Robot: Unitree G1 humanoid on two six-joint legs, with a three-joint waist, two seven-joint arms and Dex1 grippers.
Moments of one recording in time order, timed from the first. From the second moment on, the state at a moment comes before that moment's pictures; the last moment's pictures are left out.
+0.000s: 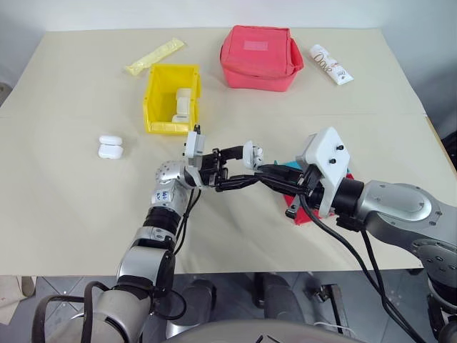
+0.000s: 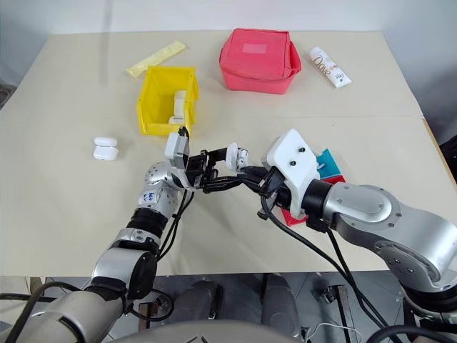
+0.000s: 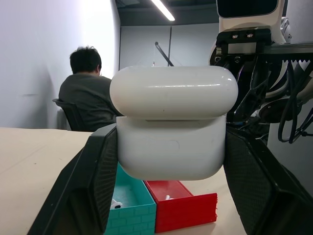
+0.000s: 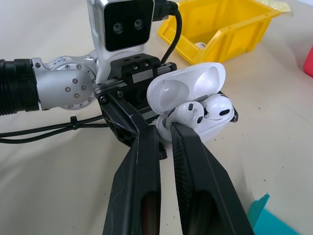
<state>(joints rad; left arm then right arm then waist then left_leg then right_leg) -0.74 0.06 0.06 0.76 -0.47 -0.21 -1.50 -0.38 -0.82 0.03 -0.82 1.02 0.99 0.21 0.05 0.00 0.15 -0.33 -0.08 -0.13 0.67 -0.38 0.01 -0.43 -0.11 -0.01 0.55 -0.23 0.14</state>
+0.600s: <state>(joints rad) -0.84 0.08 0.10 0.79 -0.51 -0.20 -1.50 -0.34 -0.92 0.03 -0.79 1.05 1.12 0.27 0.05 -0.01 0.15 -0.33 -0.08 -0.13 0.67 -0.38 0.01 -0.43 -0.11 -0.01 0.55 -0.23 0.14</state>
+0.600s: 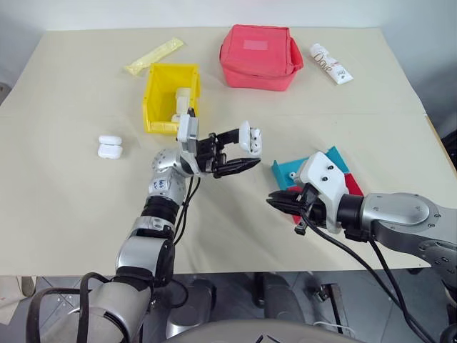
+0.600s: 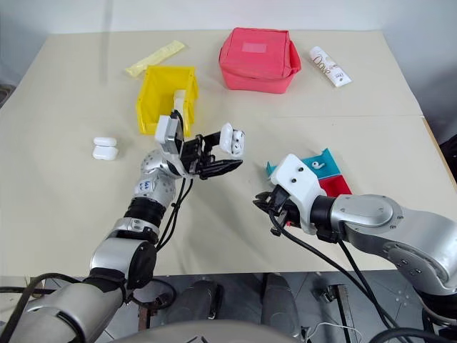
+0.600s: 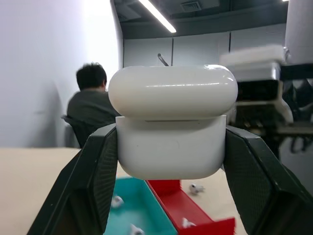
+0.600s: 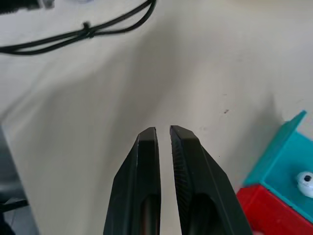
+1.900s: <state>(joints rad) -0.93 0.24 -0.08 0.81 -0.47 -0.13 -1.50 -0.78 -0.80 0.08 -0.69 0.85 1.12 0.26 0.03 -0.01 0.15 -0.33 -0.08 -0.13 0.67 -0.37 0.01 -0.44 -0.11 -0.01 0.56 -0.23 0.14</state>
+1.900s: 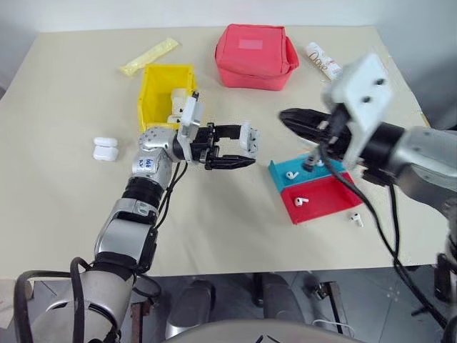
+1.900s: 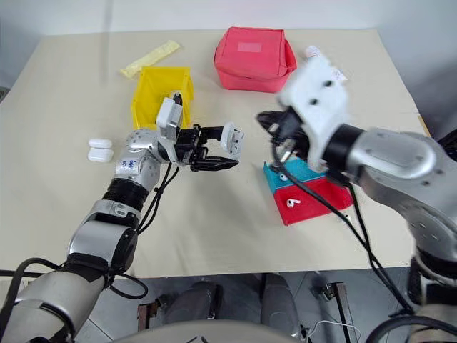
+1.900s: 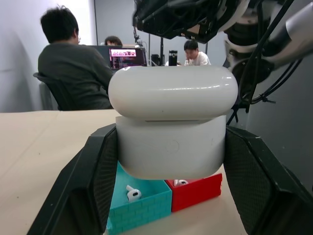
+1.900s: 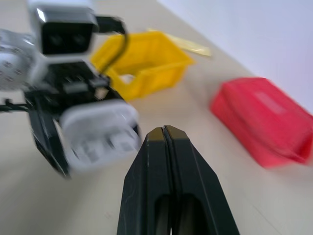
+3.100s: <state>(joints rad) -0.93 0.23 -0.01 0.85 -0.37 -0.21 -1.50 -0.67 -0.89 -0.02 -0.66 0.65 1.17 0.53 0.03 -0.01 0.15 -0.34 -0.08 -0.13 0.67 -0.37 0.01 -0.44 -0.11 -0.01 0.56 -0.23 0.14</state>
